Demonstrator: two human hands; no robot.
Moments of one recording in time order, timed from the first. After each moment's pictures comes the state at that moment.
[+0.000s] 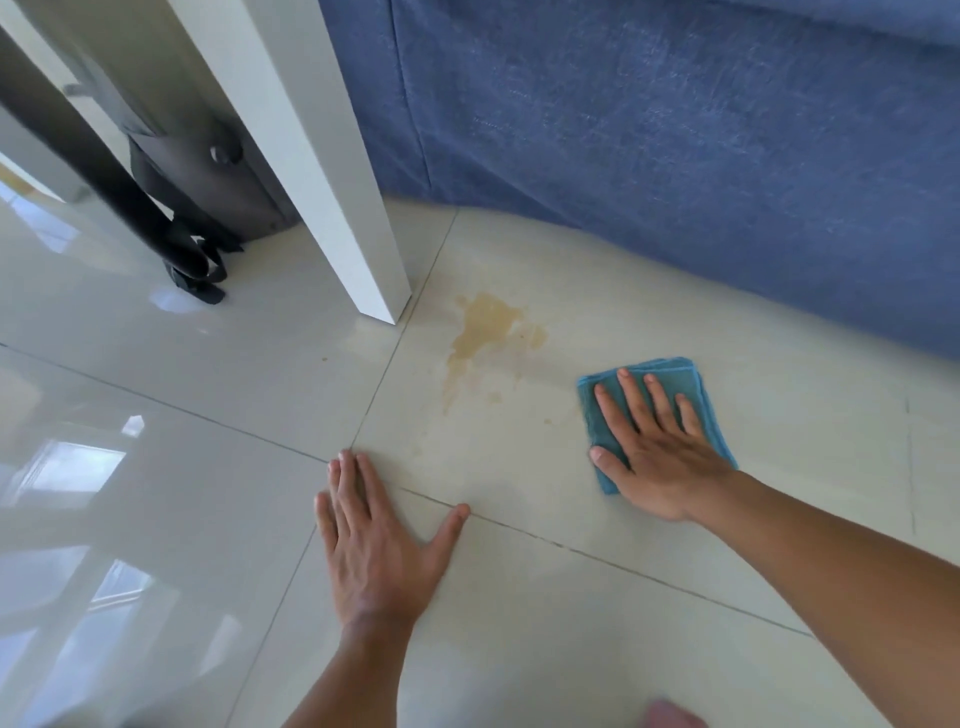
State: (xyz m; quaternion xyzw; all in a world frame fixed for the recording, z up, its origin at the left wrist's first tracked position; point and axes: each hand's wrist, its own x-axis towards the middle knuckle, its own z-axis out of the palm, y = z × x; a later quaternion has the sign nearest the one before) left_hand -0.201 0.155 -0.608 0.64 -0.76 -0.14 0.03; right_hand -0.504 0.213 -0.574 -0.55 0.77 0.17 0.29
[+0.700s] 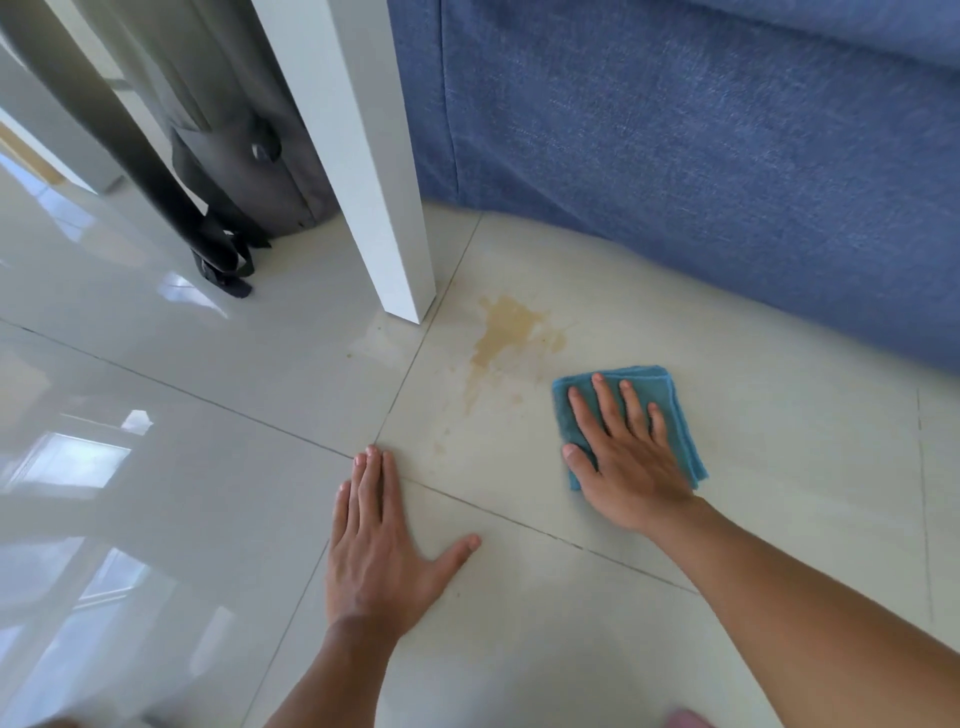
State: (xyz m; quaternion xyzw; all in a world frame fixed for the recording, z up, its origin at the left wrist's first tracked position) left_hand -0.170 0.147 -0.598 0.56 -0.81 -0.18 0.00; right_hand -0.448 0.196 -0.593 -0.54 0.81 0.07 0.22
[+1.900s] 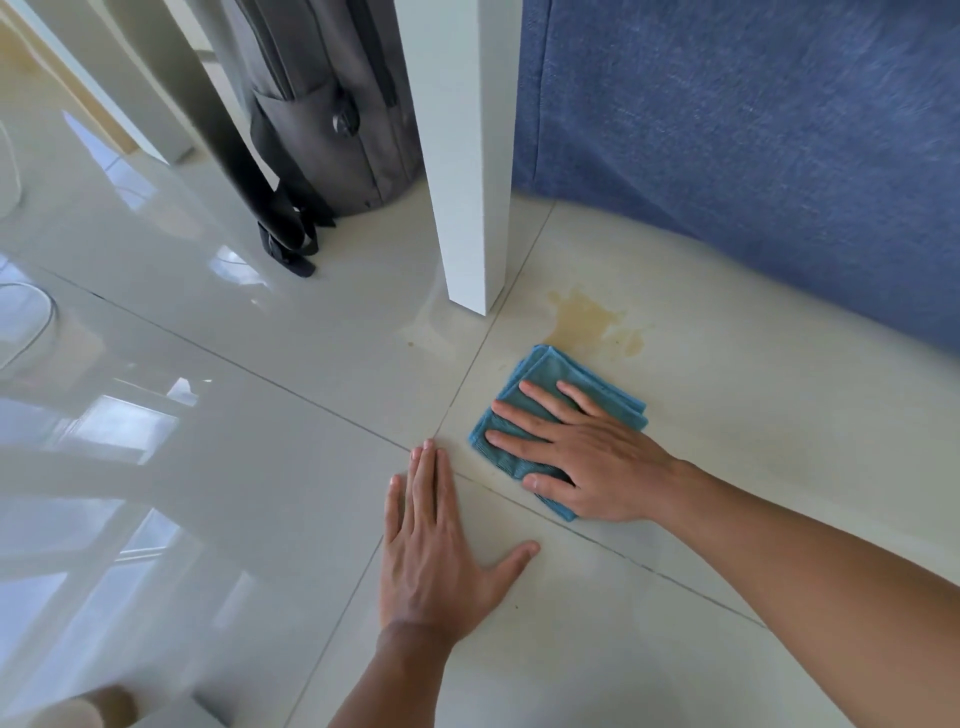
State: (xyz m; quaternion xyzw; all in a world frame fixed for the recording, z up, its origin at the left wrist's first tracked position) left_hand -0.165 0.141 -0.611 0.55 -0.81 -0.18 0.04; right_hand -0.398 0.117 -0.596 -0.82 0.54 0.07 0.19
